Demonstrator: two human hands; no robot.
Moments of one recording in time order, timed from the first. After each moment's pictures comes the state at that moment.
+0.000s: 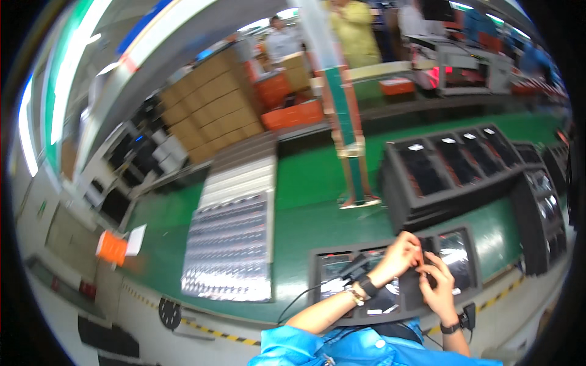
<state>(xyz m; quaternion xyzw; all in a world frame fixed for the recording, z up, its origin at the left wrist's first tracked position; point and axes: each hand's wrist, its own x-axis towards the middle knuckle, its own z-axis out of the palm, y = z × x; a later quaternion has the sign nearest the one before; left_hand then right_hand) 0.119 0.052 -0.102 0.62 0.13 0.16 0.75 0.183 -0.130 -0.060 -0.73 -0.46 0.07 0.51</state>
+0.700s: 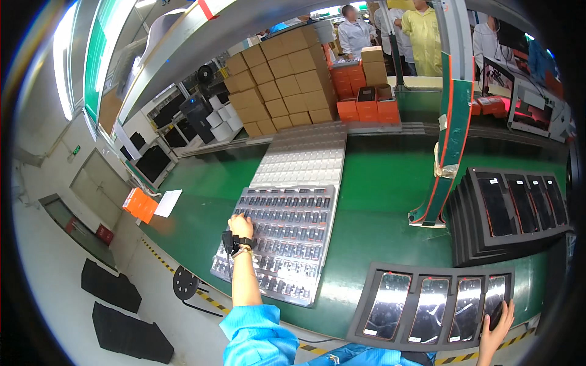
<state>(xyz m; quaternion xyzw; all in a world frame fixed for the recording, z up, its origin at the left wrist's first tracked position) -0.379 0.412 -0.100 0.64 0.70 0.24 -0.20 0.242 -0.202 -0.115 -0.91 -0.35 -0.10 0.21</state>
